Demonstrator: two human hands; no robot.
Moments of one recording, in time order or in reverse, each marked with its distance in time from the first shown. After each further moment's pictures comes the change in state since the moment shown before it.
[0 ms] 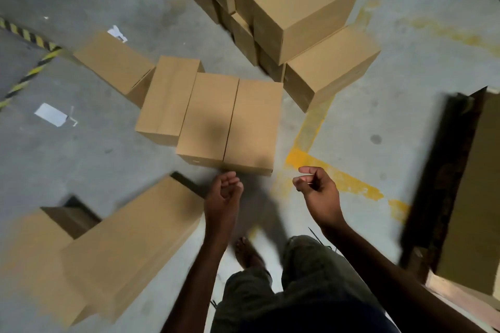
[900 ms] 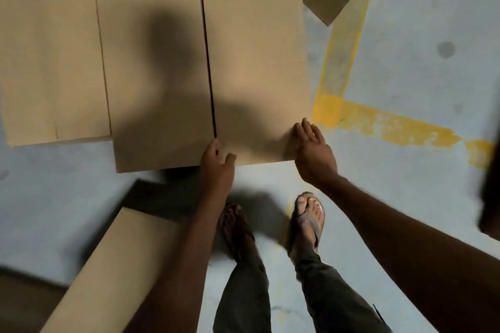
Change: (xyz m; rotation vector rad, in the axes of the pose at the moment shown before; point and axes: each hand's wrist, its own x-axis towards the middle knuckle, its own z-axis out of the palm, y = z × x) left_hand 0.443 -0.320 0.072 0.312 -0.222 -0.341; right_hand 0.397 0.294 0.220 -1.087 -0.229 0.032
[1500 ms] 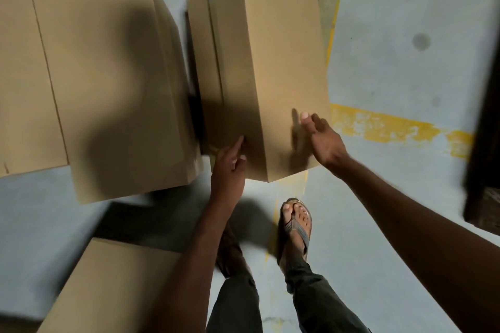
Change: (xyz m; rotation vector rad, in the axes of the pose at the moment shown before) left_hand -0.002 0.021 0.073 0.176 -0.281 0.205; right_hand 0.013 0.037 -0.083 0.603 0.044 0.337
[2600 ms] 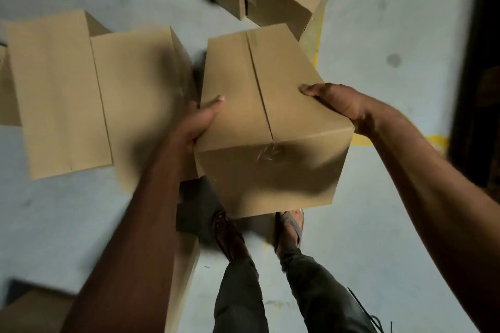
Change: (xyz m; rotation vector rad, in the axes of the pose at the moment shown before) left_hand -0.022 0.197 -0.099 -0.018 -0.044 -0.258; right_hand -0.069 -0.087 -0.168 0.466 -0.315 0.118
